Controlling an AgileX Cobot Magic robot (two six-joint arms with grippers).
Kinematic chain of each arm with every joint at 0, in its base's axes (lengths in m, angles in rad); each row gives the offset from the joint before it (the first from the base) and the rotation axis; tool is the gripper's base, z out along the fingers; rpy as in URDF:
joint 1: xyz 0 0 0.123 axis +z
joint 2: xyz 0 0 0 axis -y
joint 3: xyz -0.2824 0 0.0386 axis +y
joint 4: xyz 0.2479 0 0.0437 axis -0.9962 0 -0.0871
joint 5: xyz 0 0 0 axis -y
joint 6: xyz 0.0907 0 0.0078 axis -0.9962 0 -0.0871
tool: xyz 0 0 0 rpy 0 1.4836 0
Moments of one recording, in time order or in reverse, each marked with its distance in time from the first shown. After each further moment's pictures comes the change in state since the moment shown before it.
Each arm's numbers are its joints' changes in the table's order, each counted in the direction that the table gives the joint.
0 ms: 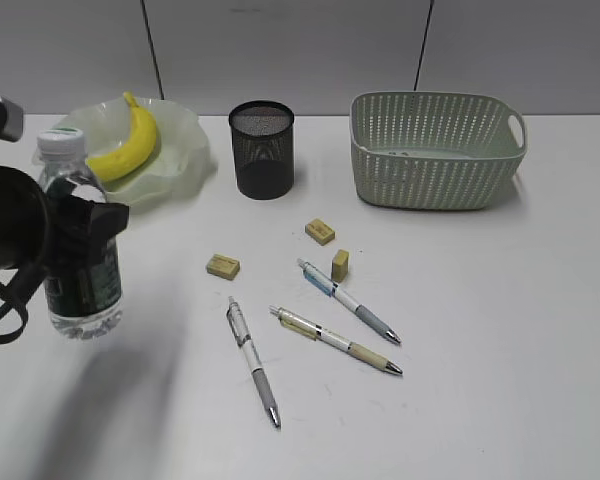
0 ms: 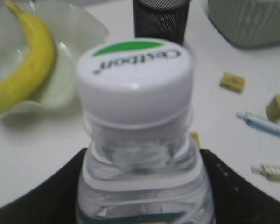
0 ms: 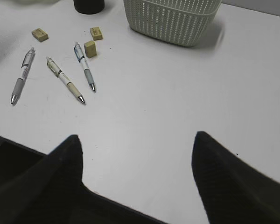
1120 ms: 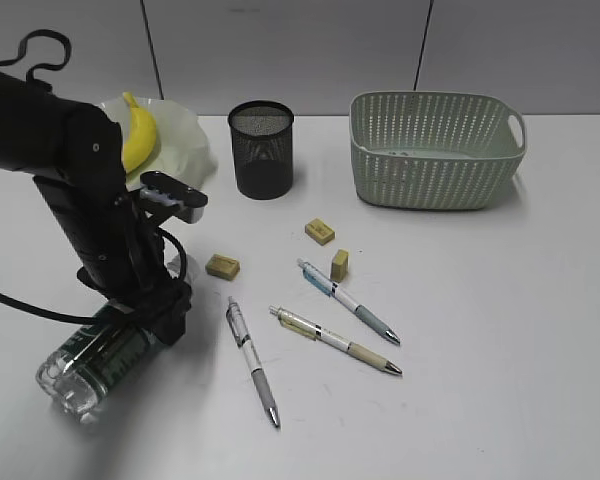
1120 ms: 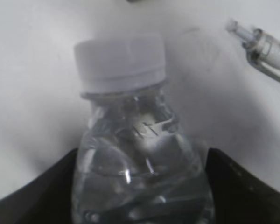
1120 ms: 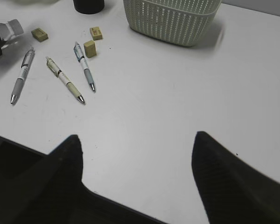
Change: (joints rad) left arm 0.000 -0.654 -0.670 -0.176 -1.022 -0.058; right arm 0.000 0.000 0.000 0.000 -0.001 0.001
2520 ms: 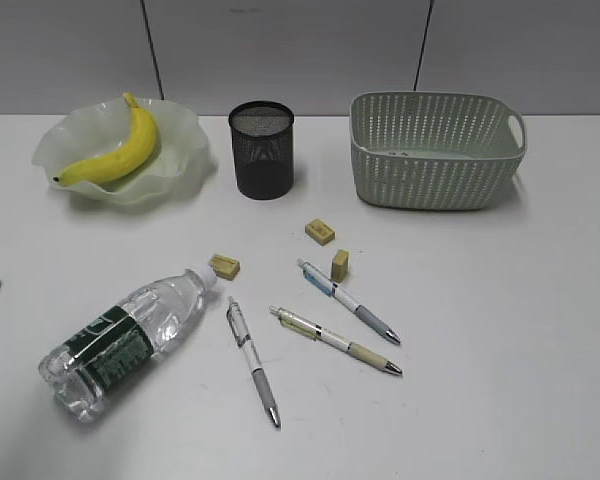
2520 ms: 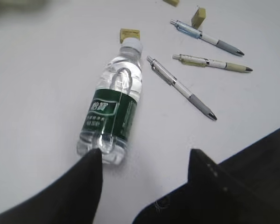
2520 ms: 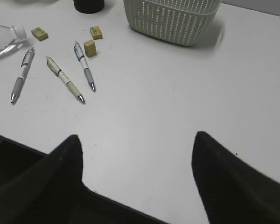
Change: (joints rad) left arm 0.333 1.093 0.504 0.459 -0.122 -0.250; right arm 0.000 0.000 0.000 0.001 -0.002 0.002
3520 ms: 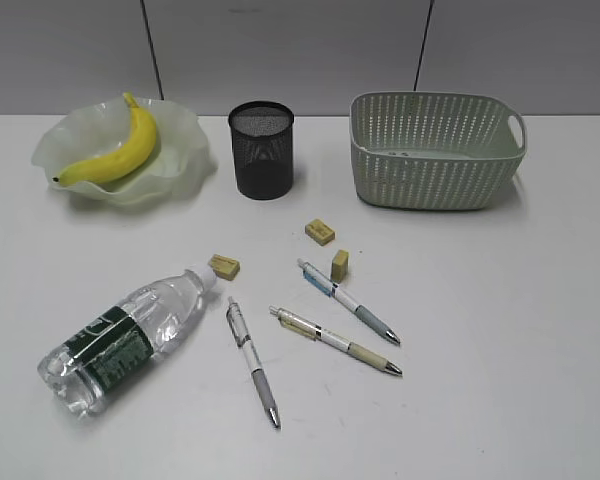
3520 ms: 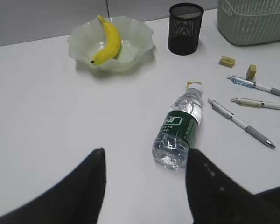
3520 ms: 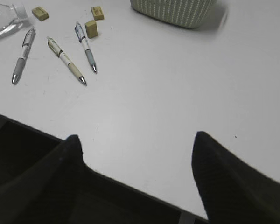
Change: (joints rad) left arm 0.001 0.874 0.073 -0.392 -0.225 0.338; right arm 0.000 0.011 -0.031 0.001 -0.097 0.008
